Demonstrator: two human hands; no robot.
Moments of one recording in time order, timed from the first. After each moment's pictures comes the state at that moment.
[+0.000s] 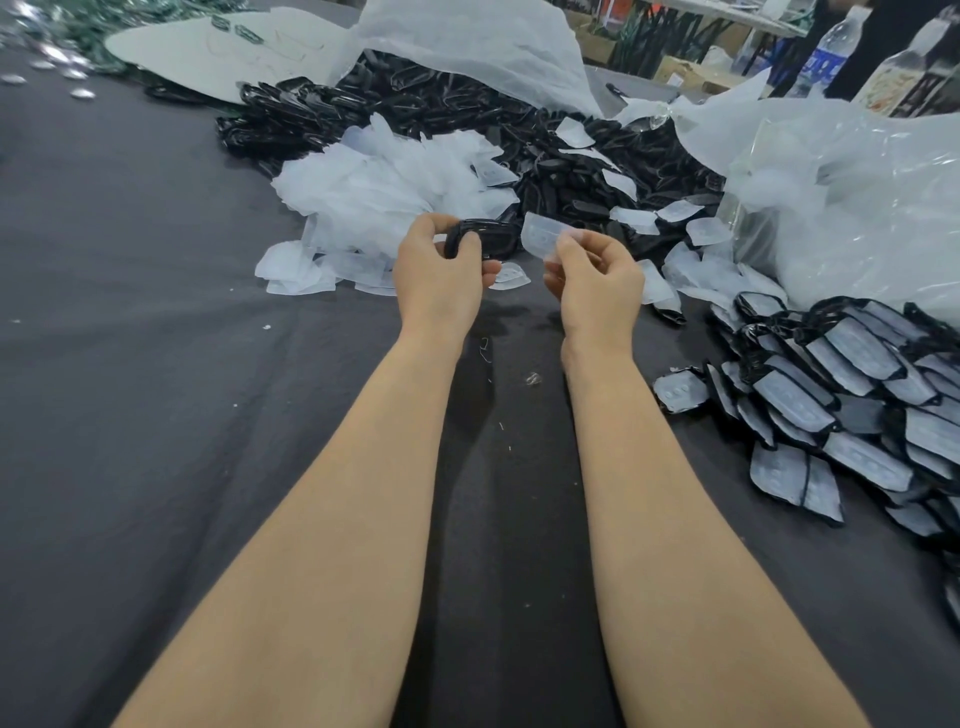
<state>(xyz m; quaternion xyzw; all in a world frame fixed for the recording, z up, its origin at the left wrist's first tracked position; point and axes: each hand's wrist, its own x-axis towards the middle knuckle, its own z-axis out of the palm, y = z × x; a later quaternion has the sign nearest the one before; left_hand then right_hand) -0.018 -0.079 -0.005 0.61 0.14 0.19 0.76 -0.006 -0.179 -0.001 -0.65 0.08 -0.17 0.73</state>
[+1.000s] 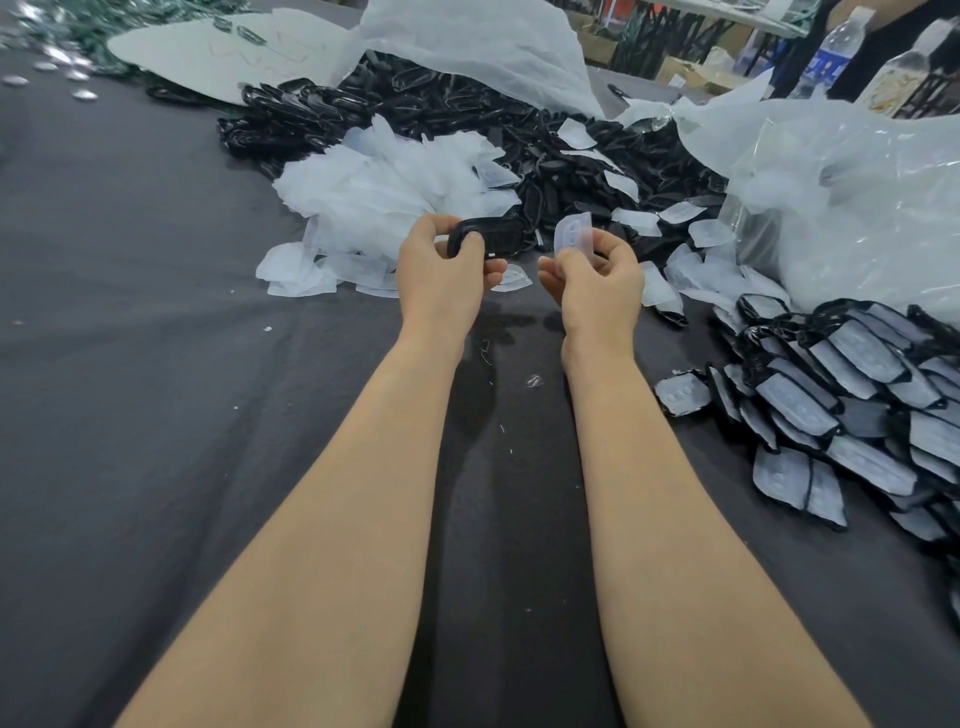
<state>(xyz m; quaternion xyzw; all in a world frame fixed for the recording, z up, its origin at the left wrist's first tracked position) -0.021 -0.079 -0.001 0.58 0.14 0.17 0.79 -0.005 -0.179 -0.001 -0.62 0.07 -0.16 0.77</state>
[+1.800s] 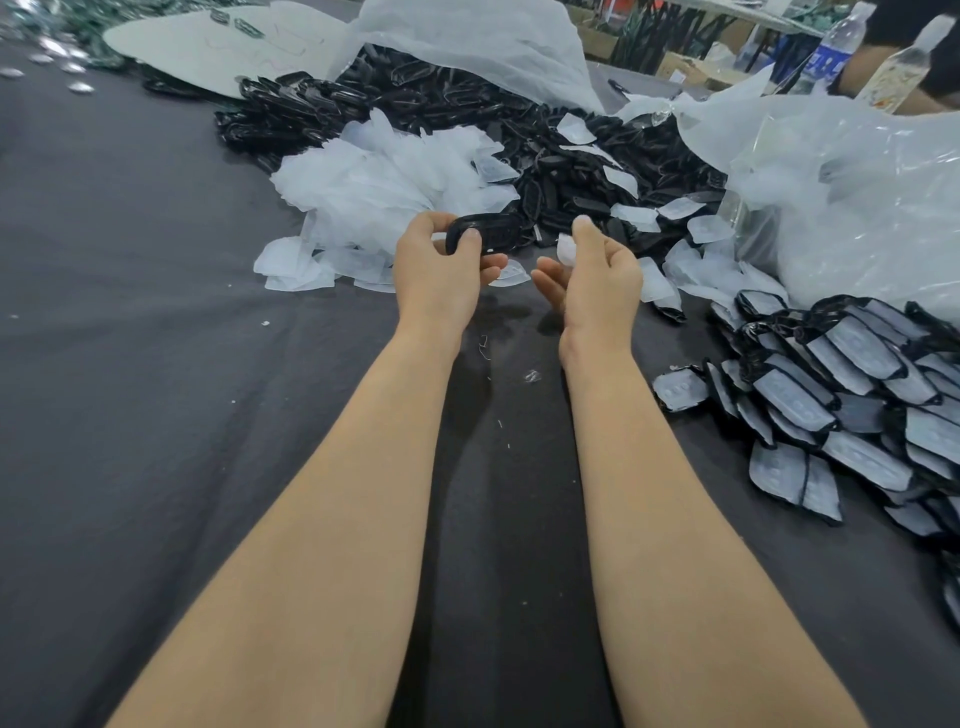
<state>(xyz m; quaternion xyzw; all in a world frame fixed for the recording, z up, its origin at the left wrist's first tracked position) -0.022 -0.079 -0.002 0.58 0.13 0.17 0.79 -0.004 -0.178 0.000 -0.59 0.12 -0.14 0.79</state>
